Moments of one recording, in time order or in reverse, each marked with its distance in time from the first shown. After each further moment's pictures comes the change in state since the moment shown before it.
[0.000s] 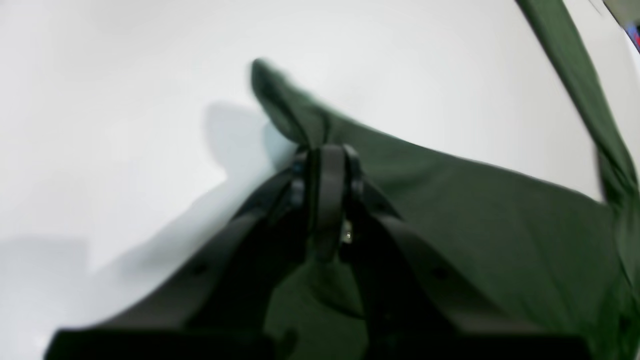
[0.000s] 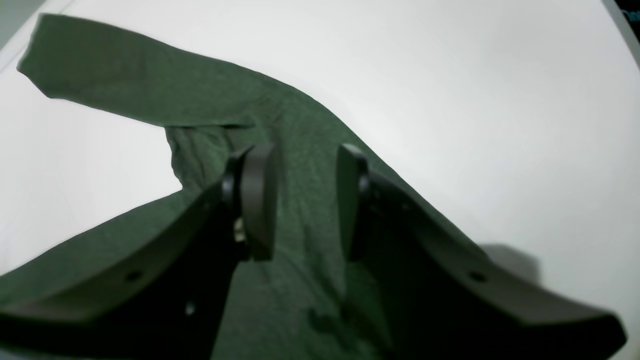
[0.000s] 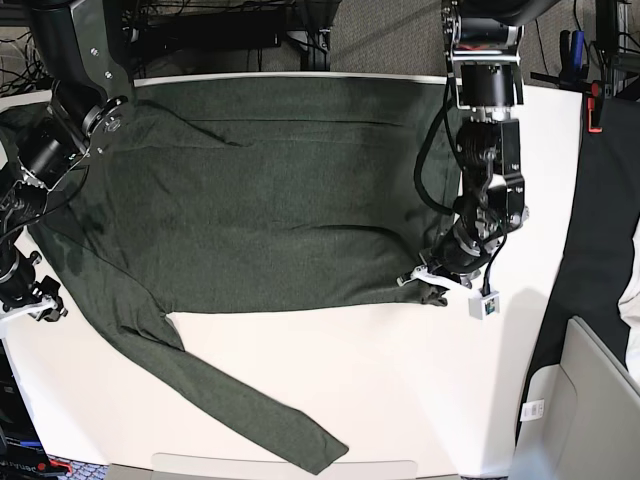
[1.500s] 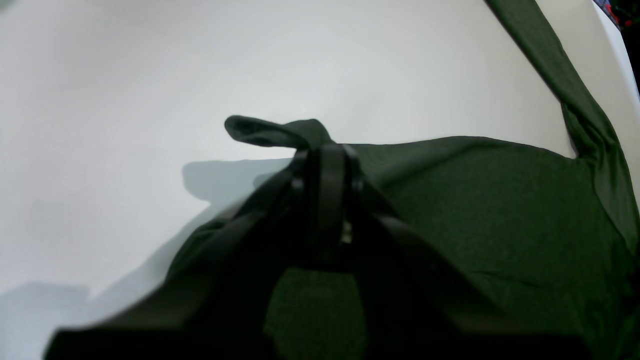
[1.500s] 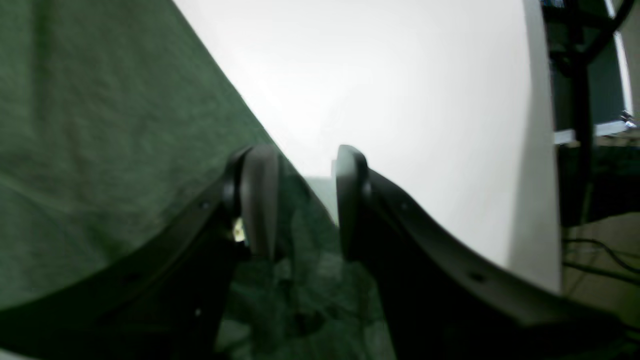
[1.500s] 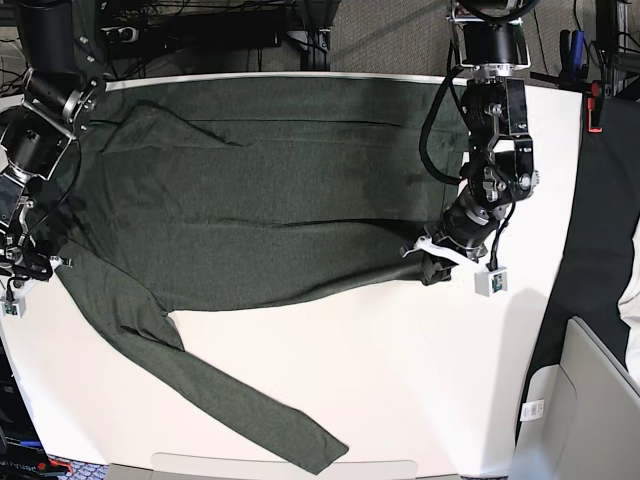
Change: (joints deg) left arm 9.1 -0.8 -0.1 14.0 0.0 -0.4 2.7; right arm -3.5 7.5 -13.9 -14.0 -22.4 0.4 16.3
